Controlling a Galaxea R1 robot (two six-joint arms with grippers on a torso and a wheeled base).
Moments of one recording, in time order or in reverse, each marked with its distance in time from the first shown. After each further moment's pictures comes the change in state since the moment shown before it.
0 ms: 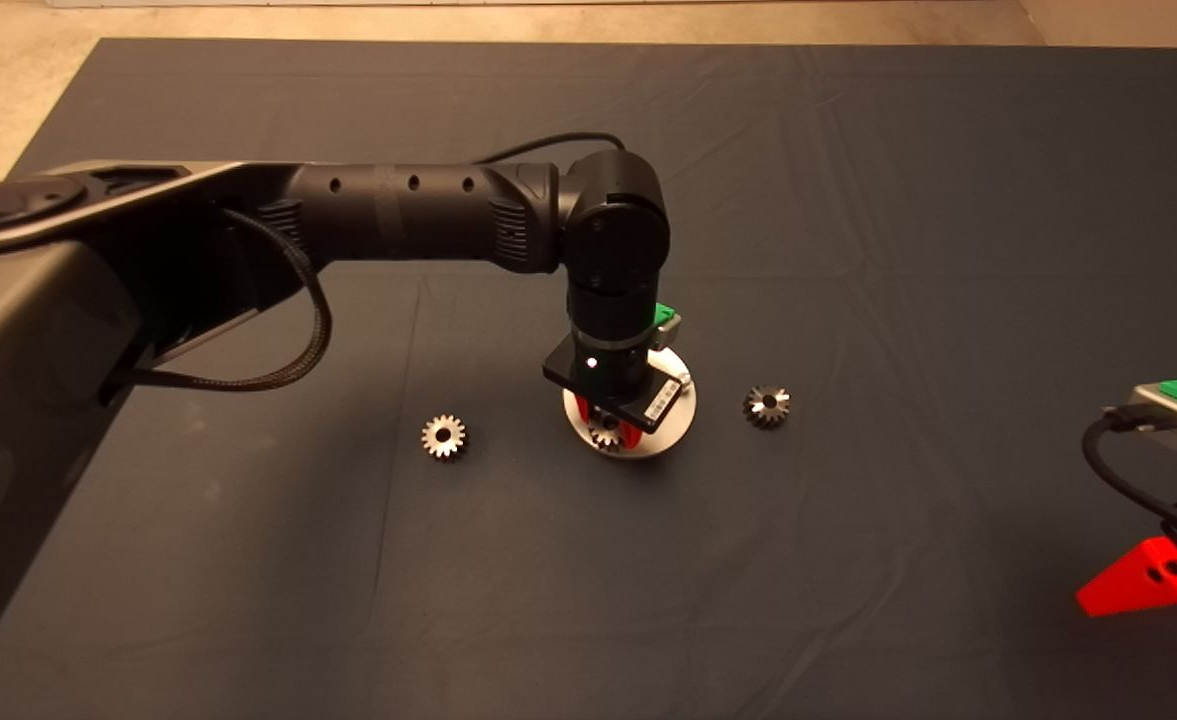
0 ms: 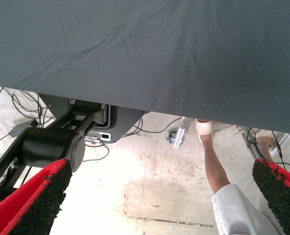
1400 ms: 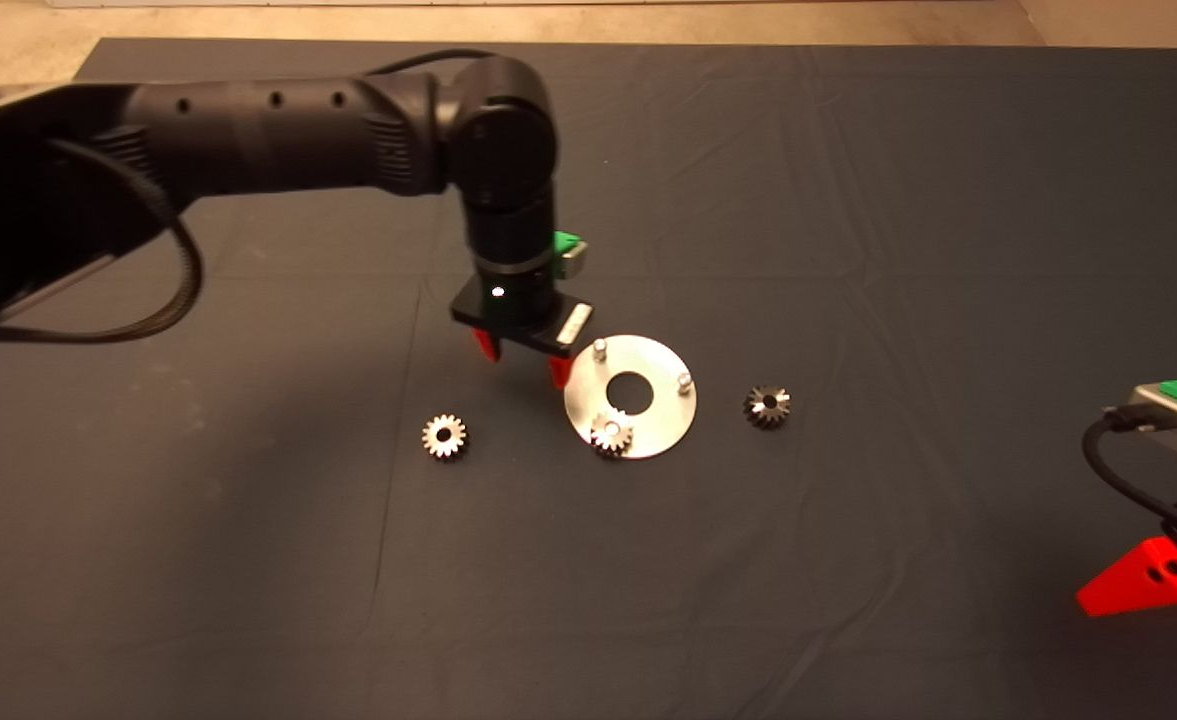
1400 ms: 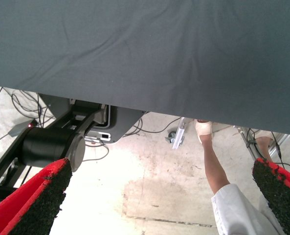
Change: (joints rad) left arm -0.092 -0.241 0.060 -0.061 0.009 -0.084; right arm 0.000 0.000 0.000 0.000 0.000 0.000
